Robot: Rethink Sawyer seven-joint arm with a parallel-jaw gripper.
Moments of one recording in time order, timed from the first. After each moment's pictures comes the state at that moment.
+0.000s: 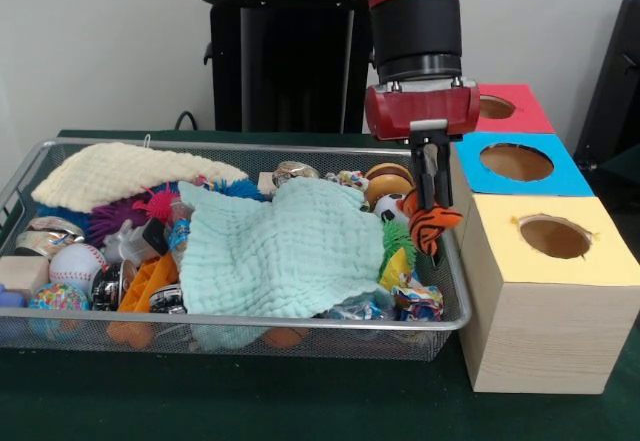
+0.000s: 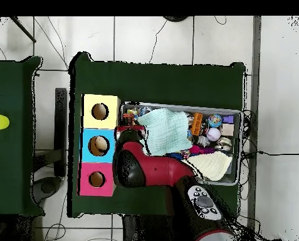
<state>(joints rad) -0.33 -0.70 0.23 1.97 -0.13 -0.27 1.58</state>
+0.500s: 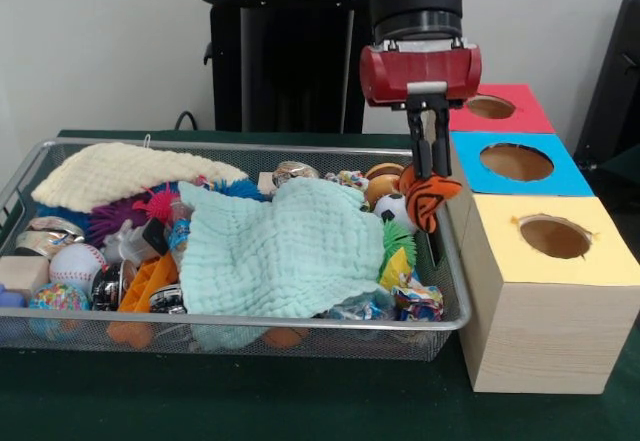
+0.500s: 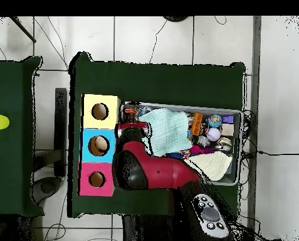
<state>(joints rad) -0.34 -0.80 0.23 1.99 -0.13 -0.25 1.58</state>
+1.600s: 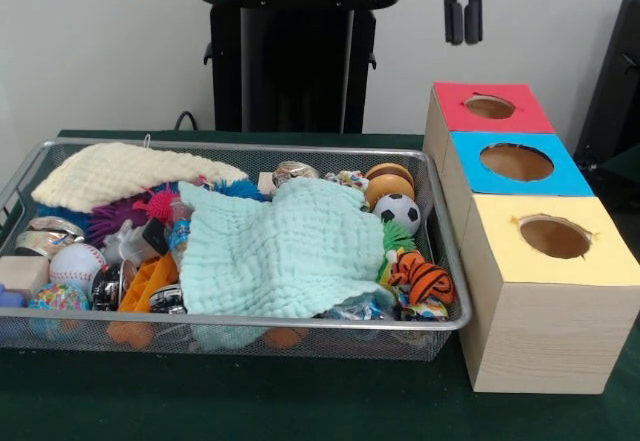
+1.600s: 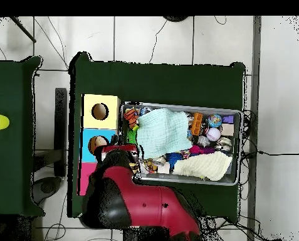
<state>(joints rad) -0.27 -1.16 0.21 2.17 -0.01 0.04 1.58</state>
